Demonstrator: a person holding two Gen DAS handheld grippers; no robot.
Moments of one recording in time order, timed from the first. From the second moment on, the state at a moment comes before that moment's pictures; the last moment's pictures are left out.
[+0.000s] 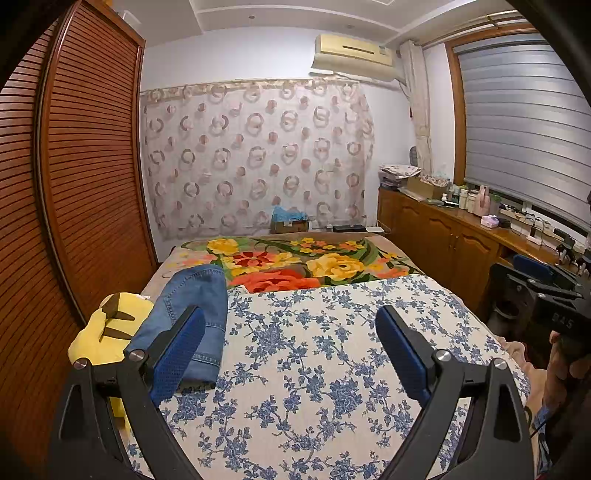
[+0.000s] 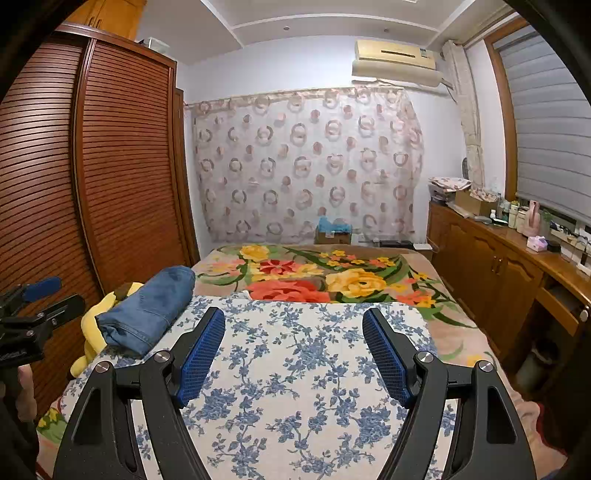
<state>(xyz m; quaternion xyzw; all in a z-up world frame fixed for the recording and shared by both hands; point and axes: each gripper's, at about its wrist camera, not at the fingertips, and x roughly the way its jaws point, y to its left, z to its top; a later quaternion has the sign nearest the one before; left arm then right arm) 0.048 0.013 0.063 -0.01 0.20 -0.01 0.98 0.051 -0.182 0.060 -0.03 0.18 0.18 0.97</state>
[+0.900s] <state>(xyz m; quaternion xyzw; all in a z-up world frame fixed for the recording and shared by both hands) 0.046 0.011 0.062 -0.01 0.20 -0.01 0.98 0.050 -0.187 0.066 -0.03 0.17 0.18 0.97</state>
